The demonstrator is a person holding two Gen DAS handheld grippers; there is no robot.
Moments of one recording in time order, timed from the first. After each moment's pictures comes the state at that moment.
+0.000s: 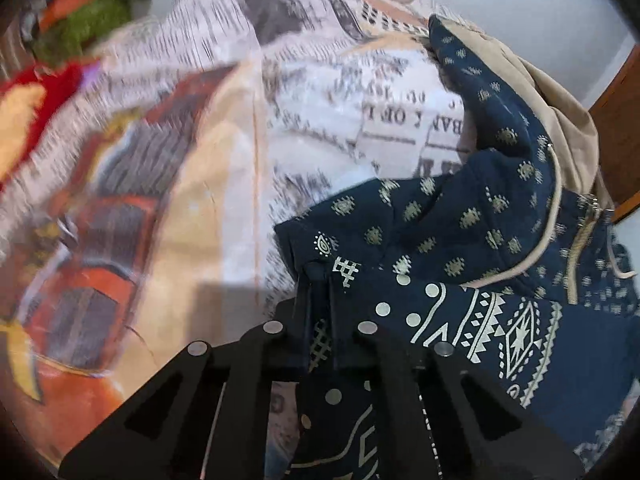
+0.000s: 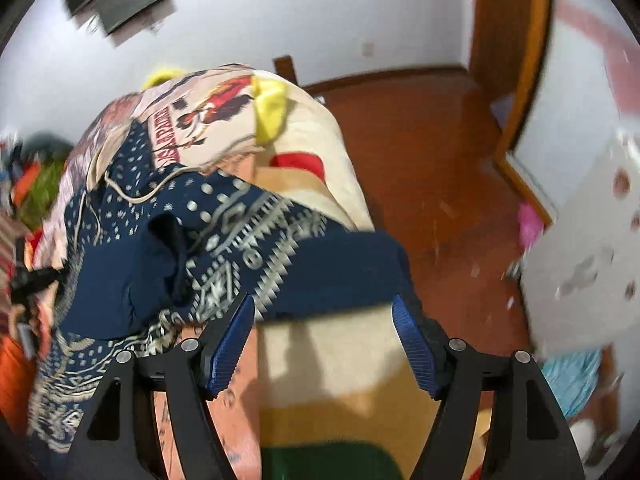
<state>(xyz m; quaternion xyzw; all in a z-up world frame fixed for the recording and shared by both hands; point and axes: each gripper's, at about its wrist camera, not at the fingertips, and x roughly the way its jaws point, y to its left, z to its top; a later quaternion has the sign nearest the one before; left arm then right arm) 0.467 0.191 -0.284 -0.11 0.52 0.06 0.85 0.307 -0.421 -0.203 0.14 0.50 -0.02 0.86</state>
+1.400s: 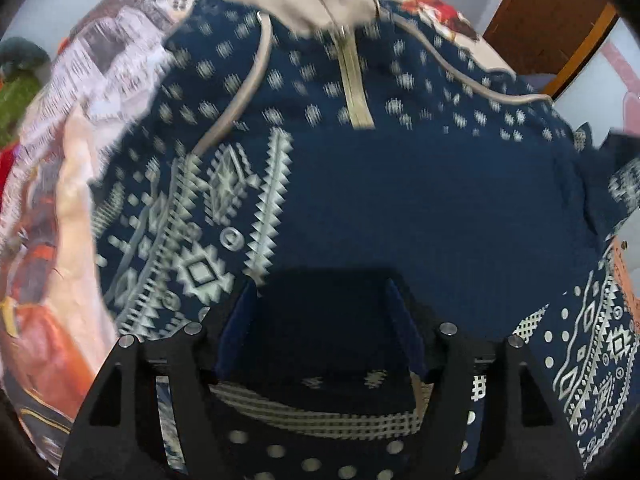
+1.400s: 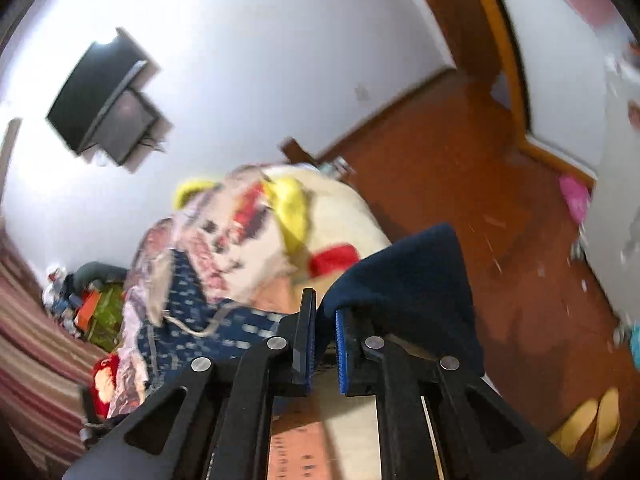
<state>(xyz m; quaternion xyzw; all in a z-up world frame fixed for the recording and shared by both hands) 0.397 0.029 -0.267 0.00 0.58 -0.09 0.81 0.343 -0.444 -0.138 0.29 0.34 0.02 0.90</state>
